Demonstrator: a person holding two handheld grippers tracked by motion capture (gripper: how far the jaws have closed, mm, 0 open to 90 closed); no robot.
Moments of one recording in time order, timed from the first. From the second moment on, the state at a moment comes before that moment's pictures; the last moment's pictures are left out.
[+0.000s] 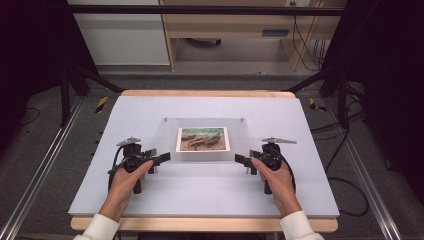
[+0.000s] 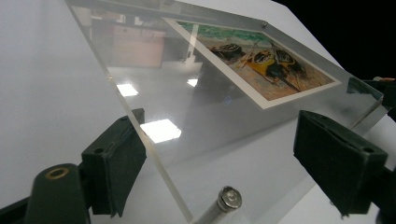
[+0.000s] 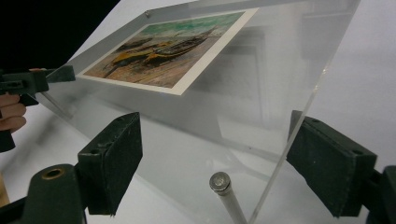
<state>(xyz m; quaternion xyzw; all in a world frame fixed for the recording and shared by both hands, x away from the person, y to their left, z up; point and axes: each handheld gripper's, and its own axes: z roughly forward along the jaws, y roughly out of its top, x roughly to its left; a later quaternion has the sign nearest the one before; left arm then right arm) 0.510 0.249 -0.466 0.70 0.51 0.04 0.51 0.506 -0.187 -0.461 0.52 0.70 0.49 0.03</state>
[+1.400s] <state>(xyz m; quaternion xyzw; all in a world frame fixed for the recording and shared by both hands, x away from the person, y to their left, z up) 0.467 0.253 -0.449 0.73 0.46 0.11 0.49 0.461 -0.191 -0.448 0.48 0.73 0.48 0.12</state>
